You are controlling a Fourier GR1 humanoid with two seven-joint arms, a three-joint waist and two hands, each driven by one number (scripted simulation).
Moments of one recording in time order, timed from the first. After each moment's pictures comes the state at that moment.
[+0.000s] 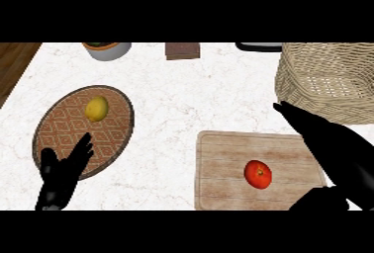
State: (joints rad) left arm 0.08 0.40 -0.22 -1.43 0.30 0.19 0.18; right arm -0.43 -0.76 0.48 -2.11 0.08 0.28 1.11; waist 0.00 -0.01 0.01
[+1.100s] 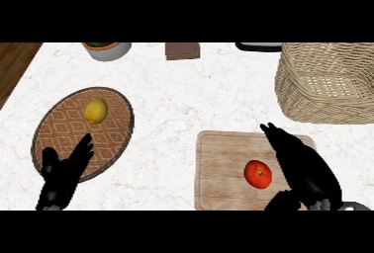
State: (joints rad) left arm 0.09 0.36 -0.18 -1.43 0.25 0.17 0.21; right arm -0.22 -0.57 0.58 -1.94 0.45 0.21 0.99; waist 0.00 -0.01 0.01
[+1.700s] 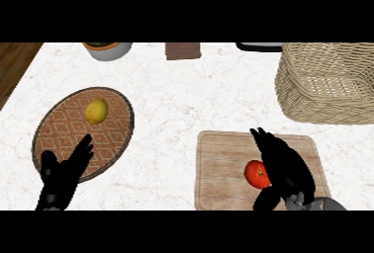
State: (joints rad) left arm 0.10 0.34 -0.15 -1.43 0.22 0.13 0.19; right arm -0.20 -0.45 0.61 -1.79 0.58 0.21 0.93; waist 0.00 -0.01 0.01
